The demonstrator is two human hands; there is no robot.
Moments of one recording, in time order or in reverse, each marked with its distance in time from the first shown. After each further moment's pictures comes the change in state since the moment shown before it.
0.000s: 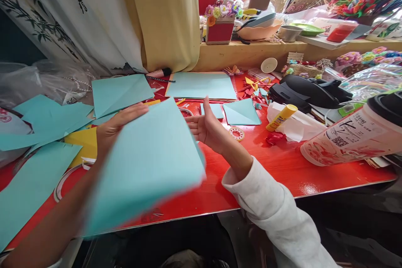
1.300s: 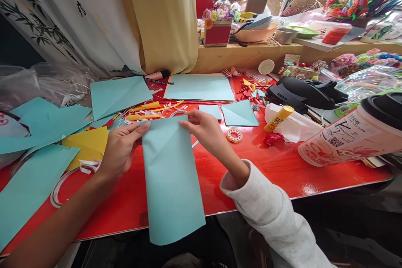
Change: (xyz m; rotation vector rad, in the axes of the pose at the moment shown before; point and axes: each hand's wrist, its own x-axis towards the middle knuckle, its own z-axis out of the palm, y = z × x) left_hand -0.009 0.018 0.017 -0.471 -0.022 -0.542; right_hand -0.005 0.006 0.002 -0.583 0.220 -0.534
